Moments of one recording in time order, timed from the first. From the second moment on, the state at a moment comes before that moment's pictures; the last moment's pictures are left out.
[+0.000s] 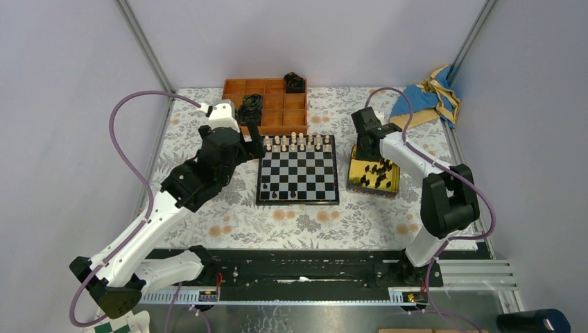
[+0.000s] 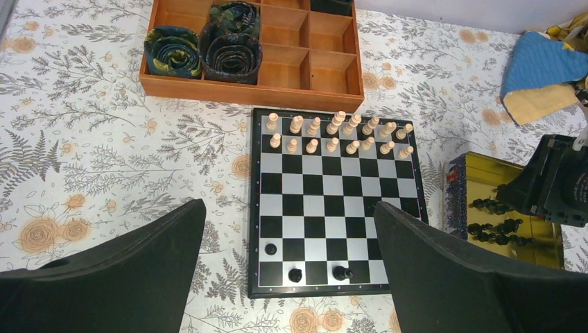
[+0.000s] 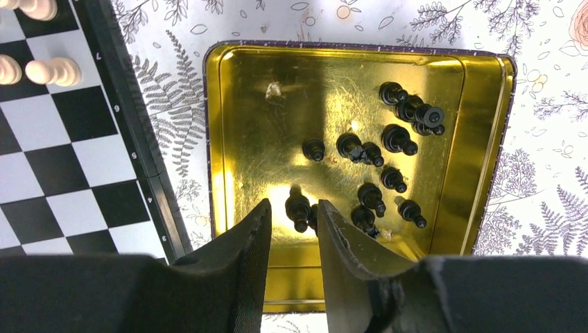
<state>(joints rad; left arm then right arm) -0.69 1.02 1.18 -0.58 -0.56 -0.45 0.38 1.68 1.25 -0.68 0.33 0.43</state>
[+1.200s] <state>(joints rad) -0.69 1.09 1.18 -0.58 -0.56 -0.43 0.29 1.82 1.21 -0.57 0.24 0.44</state>
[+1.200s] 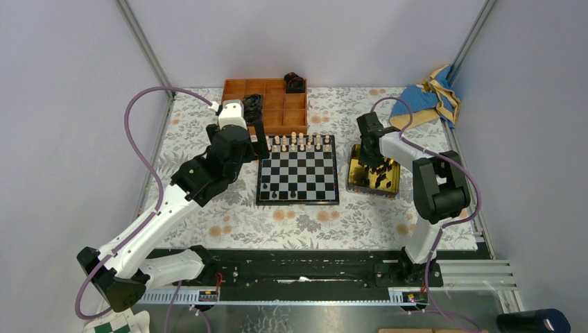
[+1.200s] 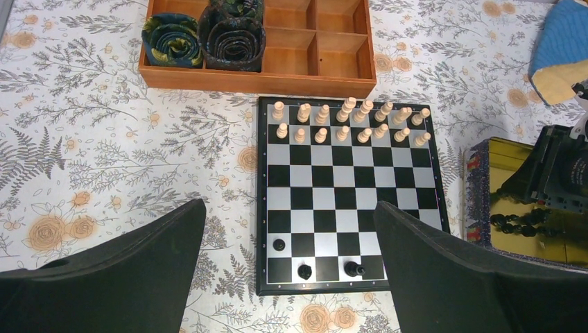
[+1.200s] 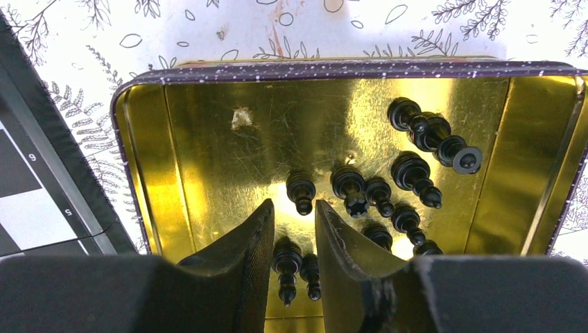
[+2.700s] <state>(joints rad) -0.69 1.08 1.17 -0.55 -0.55 -0.41 0.46 1.77 1.39 -0.71 0.19 0.37</state>
